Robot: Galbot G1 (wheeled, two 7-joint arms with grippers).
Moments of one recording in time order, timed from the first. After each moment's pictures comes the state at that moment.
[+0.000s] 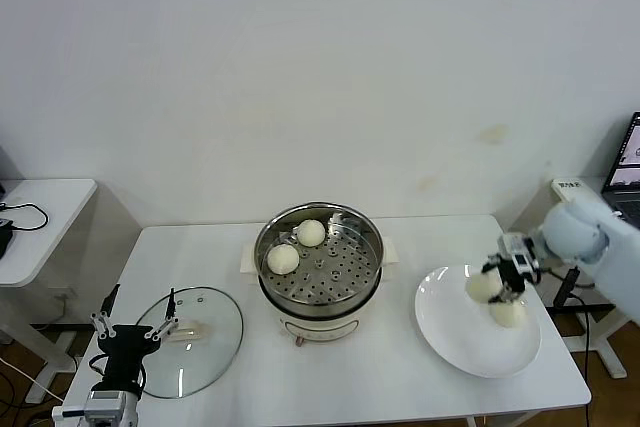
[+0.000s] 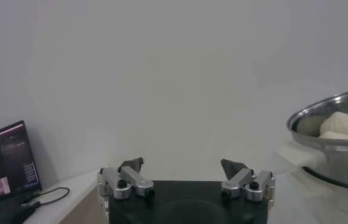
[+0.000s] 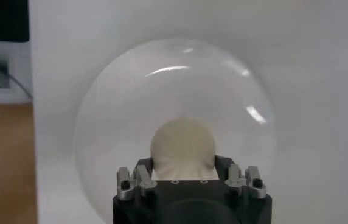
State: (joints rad) left arm 1.70 -1.31 -0.71 -2.19 0.04 0.06 -0.13; right arm -0.07 0.46 -0.58 1.52 -0.08 -0.31 -1.18
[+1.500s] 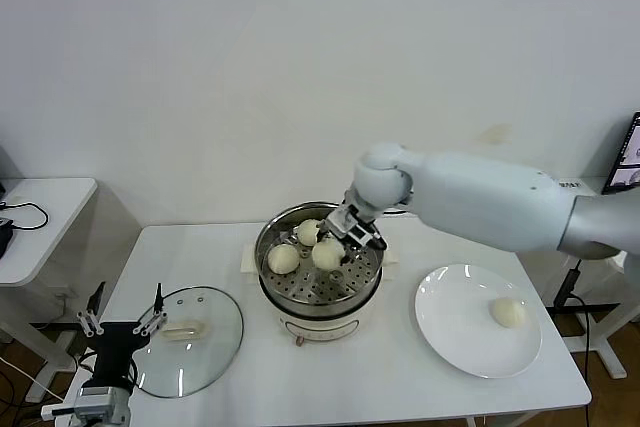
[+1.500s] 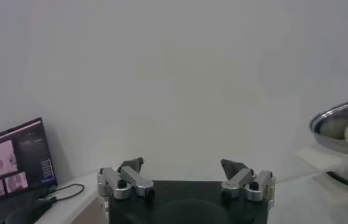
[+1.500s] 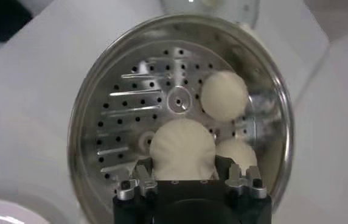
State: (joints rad) left arm 1.67 -1.35 -0.75 -2.18 0.03 0.05 -0.13; right arm 0.49 1.09 -1.23 1.44 0.02 -0.03 -1.02
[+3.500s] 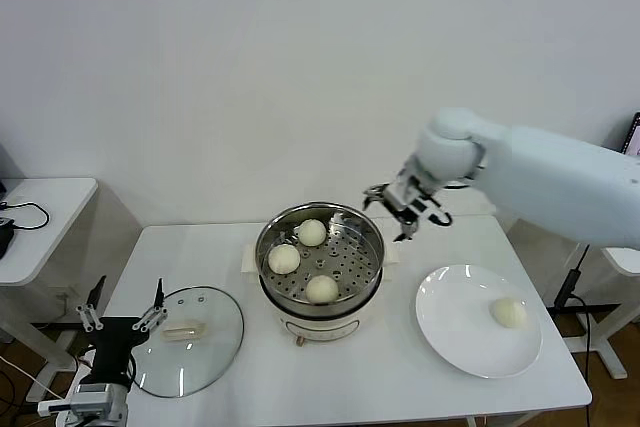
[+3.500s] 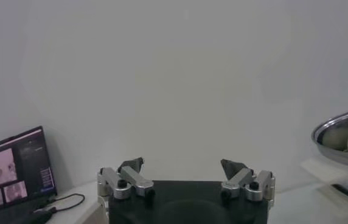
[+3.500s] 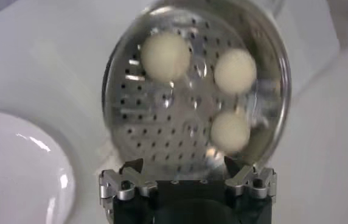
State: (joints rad) left arm 1.67 -1.31 -0.75 -2.19 0.02 0.05 -0.13; right arm 0.54 0.79 -1.13 1.56 0.00 -0.07 -1.11
